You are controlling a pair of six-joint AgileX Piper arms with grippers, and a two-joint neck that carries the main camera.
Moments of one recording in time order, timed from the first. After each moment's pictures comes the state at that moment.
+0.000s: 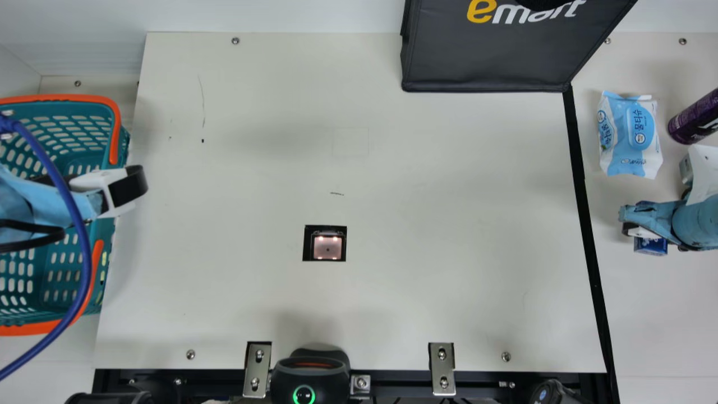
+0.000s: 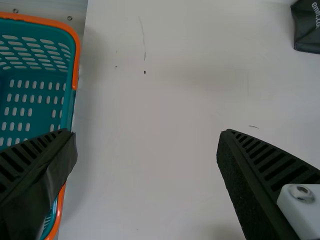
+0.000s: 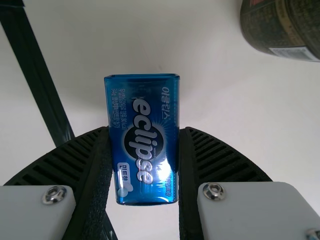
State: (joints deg) left arm 0.0 58.0 -68.3 -8.7 69.9 -2.1; right arm -34.4 90.4 -58.6 -3.2 50.5 -20.2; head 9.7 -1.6
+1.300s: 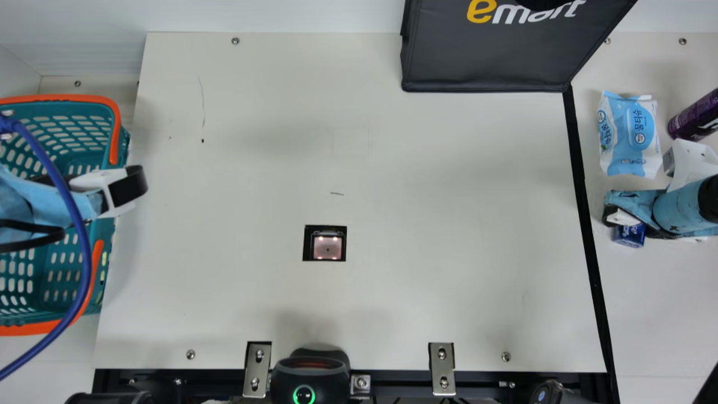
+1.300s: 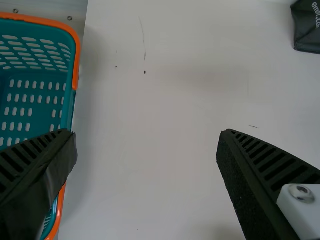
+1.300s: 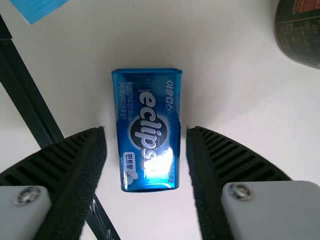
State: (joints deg) left arm 0.0 58.0 -68.3 -8.7 69.9 -2.1; right arm -31.7 97.8 -61.2 -3.1 48.6 -12.9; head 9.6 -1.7
